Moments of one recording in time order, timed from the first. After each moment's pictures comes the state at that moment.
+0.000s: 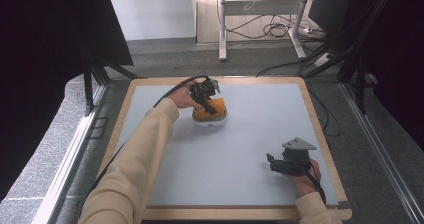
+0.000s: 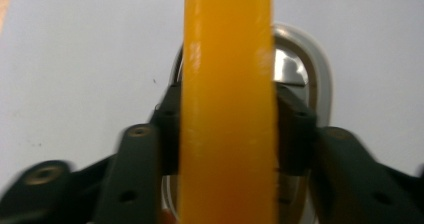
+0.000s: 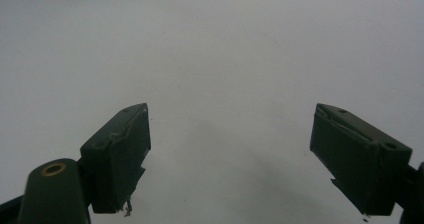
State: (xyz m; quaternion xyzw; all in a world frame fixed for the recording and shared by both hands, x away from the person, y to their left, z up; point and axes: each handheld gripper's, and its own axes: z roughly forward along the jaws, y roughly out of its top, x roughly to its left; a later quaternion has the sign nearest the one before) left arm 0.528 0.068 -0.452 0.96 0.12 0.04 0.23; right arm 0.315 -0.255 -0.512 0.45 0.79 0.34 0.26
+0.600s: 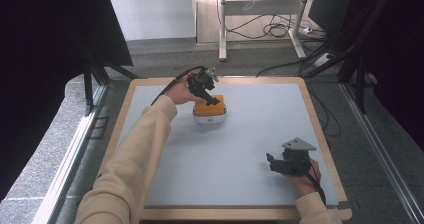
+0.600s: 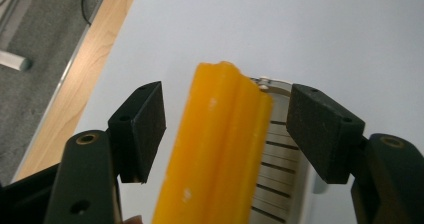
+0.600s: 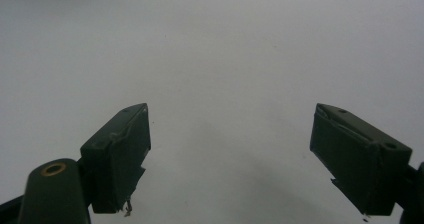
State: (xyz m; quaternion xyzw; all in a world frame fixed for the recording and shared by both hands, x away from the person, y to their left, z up) left arm 0.517 0.077 -0.415 0.94 0.16 0.12 0.28; right arm 0.314 -0.254 -0.511 0.44 0.79 0.34 0.27
